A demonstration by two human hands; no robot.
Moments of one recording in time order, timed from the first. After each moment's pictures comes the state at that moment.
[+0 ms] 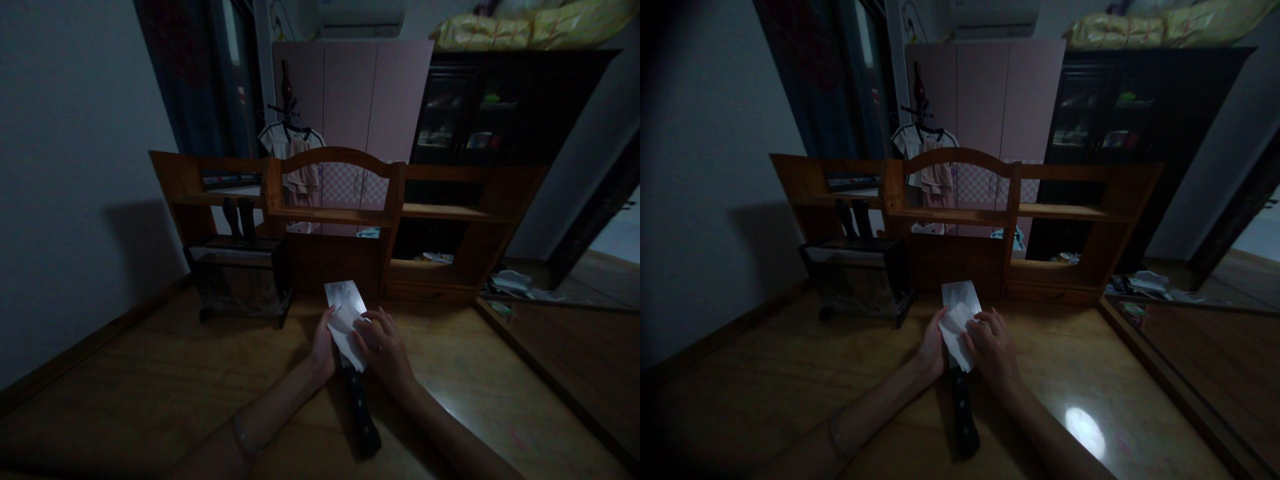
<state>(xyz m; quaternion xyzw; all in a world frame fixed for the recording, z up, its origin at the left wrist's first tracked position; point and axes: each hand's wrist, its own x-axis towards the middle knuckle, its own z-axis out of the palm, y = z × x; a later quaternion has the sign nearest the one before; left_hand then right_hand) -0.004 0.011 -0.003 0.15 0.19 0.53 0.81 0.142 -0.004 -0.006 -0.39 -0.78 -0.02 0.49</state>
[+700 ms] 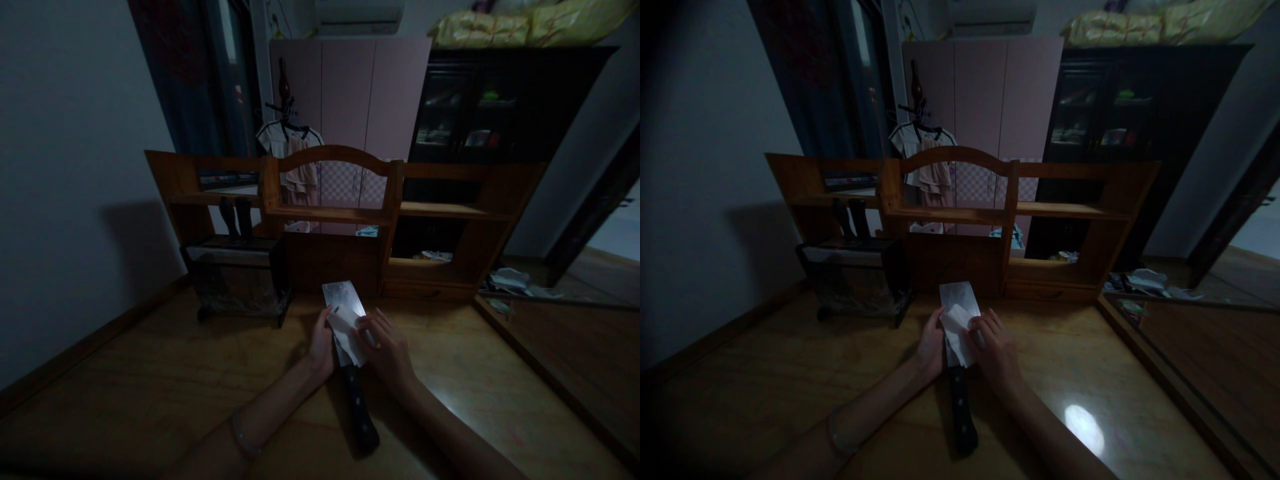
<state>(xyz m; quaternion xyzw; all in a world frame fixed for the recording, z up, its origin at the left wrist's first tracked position) -0.007 0.013 -0.006 0.17 0.20 0.50 0.82 0.143 -0.005 -0.005 -0.38 -0.80 -0.01 0.47</state>
